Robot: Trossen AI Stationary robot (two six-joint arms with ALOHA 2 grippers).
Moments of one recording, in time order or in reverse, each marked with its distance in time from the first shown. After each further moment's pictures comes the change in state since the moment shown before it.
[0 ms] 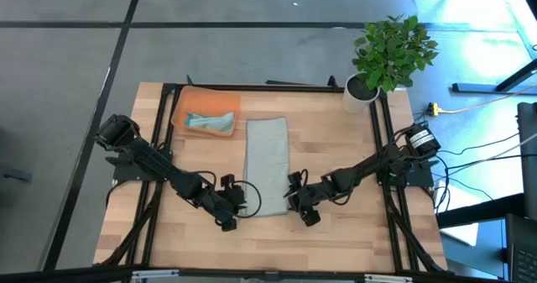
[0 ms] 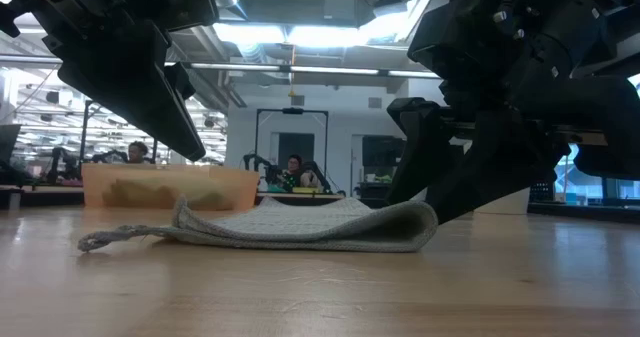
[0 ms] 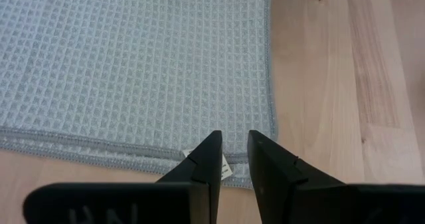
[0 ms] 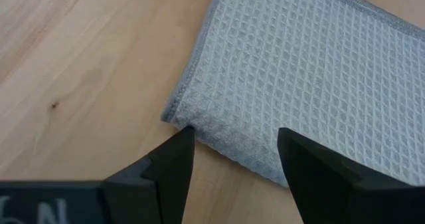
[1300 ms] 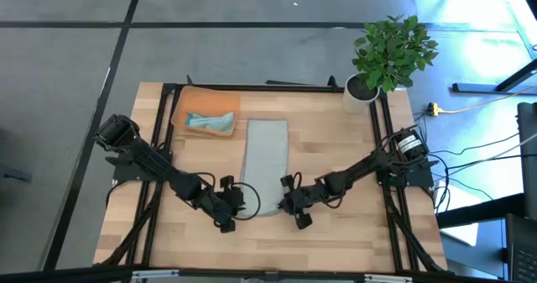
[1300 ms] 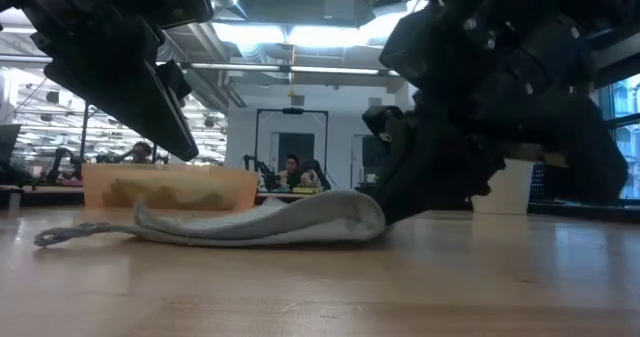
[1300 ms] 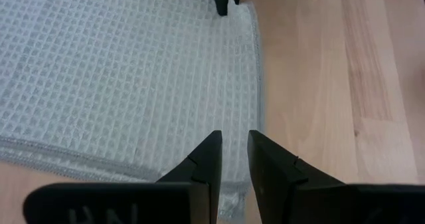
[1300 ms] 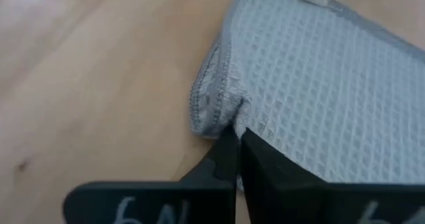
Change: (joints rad) left arm -0.016 0.000 0.000 -0.003 0.000 -0.002; right arm -0.007 0.116 0.044 0.157 -0.009 -0.019
